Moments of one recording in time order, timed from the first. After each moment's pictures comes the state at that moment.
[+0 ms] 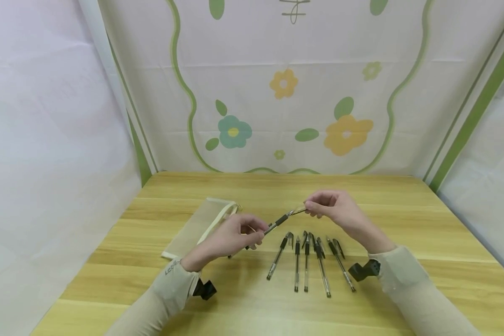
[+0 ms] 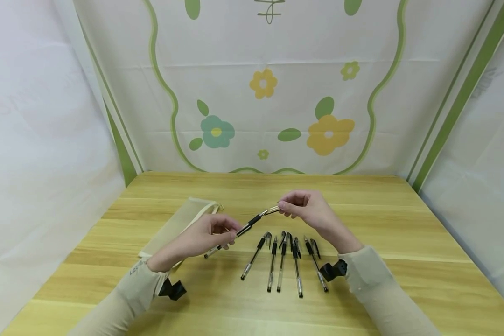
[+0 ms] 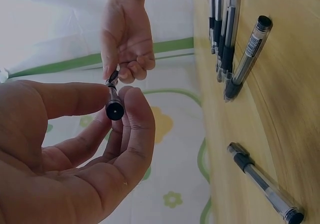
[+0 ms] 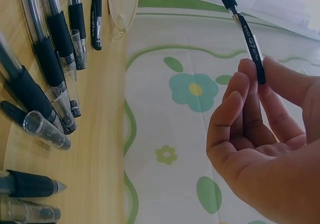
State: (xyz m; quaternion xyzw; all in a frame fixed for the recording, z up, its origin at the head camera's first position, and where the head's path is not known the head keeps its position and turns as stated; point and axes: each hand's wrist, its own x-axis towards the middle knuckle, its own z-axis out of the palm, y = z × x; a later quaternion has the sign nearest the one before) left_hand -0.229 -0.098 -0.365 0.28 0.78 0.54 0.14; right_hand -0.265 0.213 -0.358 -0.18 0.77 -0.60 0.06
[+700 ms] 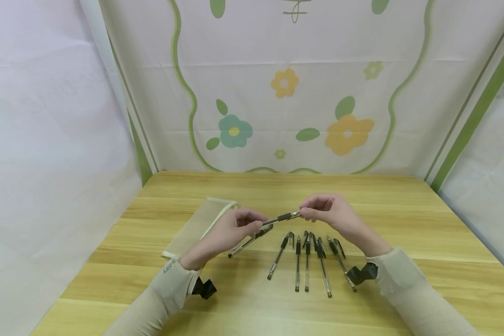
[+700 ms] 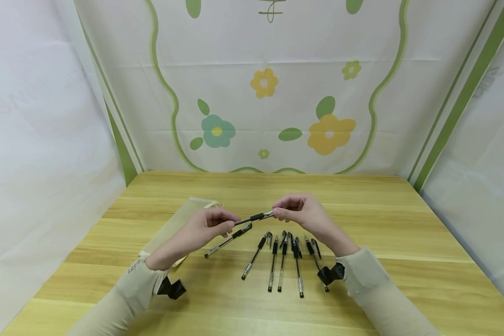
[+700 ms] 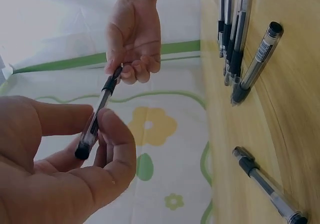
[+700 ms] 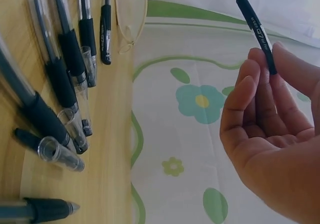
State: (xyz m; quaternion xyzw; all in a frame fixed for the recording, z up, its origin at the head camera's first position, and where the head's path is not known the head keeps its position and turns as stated) left_hand -0.235 -0.102 -0.360 0.25 0.79 0.55 0.11; right_hand -0.261 0.203 -0.367 -0.21 0.76 -0.61 0.07
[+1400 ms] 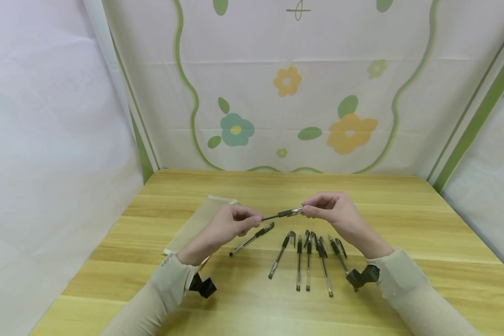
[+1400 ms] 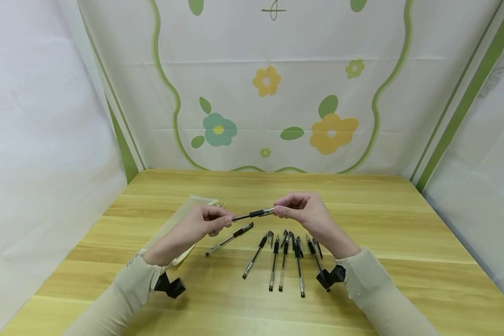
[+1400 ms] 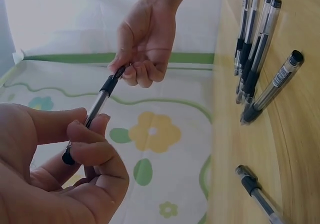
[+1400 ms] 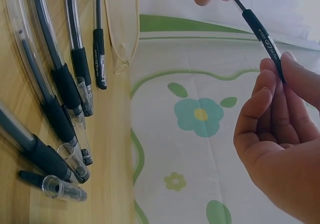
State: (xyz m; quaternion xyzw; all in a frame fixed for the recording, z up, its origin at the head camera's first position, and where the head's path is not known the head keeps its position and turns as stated) left_hand -0.237 -0.110 -0.353 0.22 0.77 0.59 0.13; right_hand -0.255 0.197 -0.362 -0.21 0.72 -0.66 0.04
